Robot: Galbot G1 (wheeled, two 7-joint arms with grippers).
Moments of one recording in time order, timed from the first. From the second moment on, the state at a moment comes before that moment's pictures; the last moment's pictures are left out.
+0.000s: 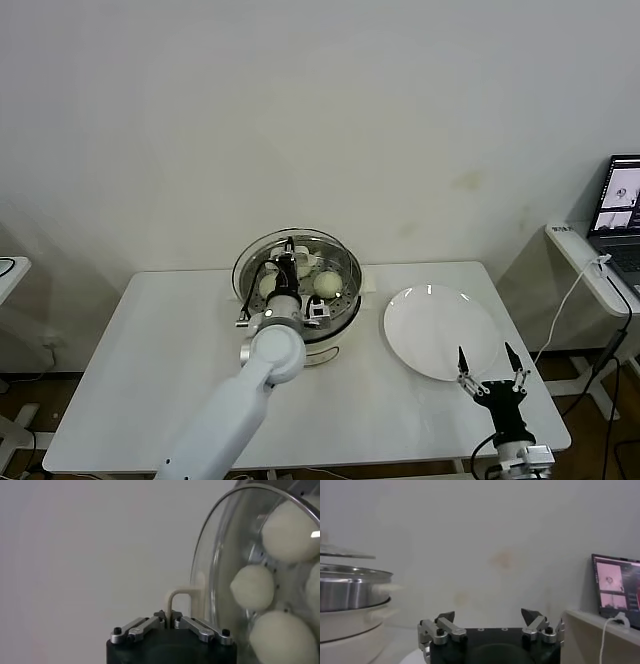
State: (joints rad) left arm 0.72 -1.35 0.08 -1.64 1.27 0.61 0.23; right arm -1.54 1.52 0.81 1.86 0.06 0.28 -0.22
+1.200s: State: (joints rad) left arm 0.73 -1.41 0.09 -1.60 1.34 0.60 0.25; right arm -1.54 1.52 0.79 1.86 0.05 0.29 -0.22
